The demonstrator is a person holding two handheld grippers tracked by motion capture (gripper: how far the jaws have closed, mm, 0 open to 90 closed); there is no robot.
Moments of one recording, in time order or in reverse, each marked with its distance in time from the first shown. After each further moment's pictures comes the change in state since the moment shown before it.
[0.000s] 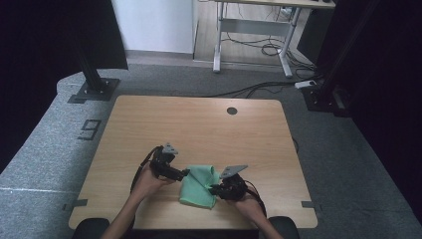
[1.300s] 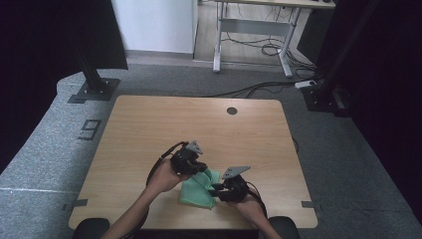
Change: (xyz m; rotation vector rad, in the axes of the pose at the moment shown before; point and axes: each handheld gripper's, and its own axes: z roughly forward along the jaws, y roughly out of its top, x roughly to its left) left arm -0.056 0.052 -0.006 0.105 -0.183 0.177; right arm 0.002 -0.003 -0.005 -0.027 -0.012 0.012
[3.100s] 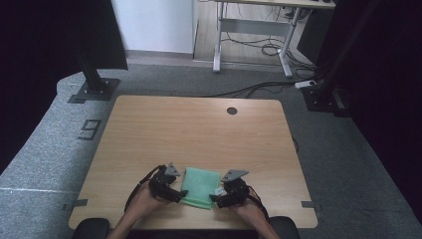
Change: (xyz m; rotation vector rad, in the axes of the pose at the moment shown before) left arm -0.004 -0.098 0.008 0.057 0.161 -0.096; right arm 0.008 -0.007 0.000 0.048 -0.182 -0.016
